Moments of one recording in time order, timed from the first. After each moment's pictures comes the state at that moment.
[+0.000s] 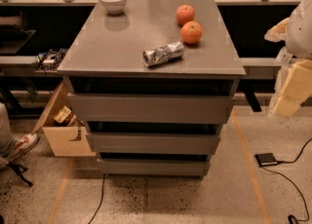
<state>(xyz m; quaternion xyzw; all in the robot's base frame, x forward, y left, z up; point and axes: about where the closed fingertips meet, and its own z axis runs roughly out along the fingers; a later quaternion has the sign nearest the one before) 0.438 -0.216 0.977 -0.60 0.78 -0.04 0.16</state>
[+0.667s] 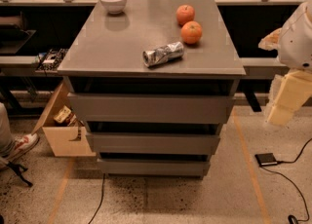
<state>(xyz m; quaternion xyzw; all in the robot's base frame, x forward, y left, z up) 0.435 -0.213 0.961 -0.61 0.78 -0.03 0.15</state>
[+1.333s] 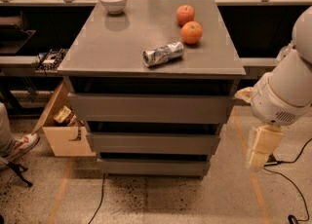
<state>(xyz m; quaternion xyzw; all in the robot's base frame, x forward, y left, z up) 0.425 -0.207 0.836 -0.65 0.75 0.03 0.12</state>
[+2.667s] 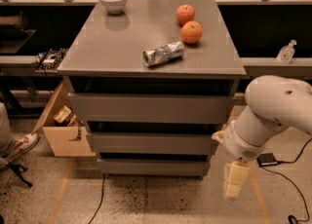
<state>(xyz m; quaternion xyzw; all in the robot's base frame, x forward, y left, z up) 0.413 -0.189 0.681 -0.67 0.73 0.11 0.06</state>
